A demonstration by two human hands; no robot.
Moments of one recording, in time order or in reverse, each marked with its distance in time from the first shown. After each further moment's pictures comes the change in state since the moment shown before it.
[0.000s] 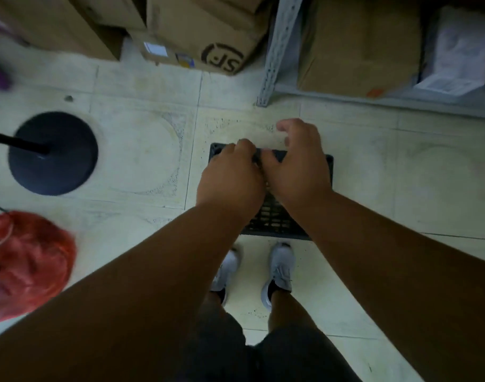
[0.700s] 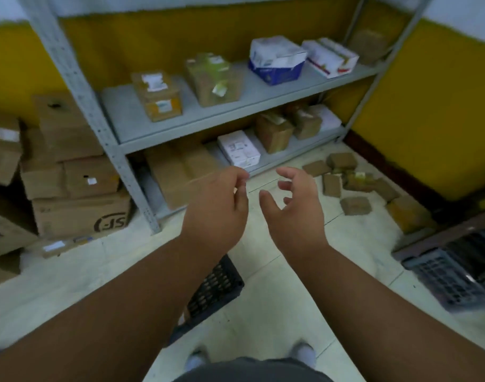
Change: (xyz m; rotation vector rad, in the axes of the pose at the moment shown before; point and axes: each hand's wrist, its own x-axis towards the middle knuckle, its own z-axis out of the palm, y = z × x) left_hand -0.201 0.293 -0.130 -0.148 -0.016 0.867; right_hand -0.246 -0.058 -0.321 0.178 0.833 0.150
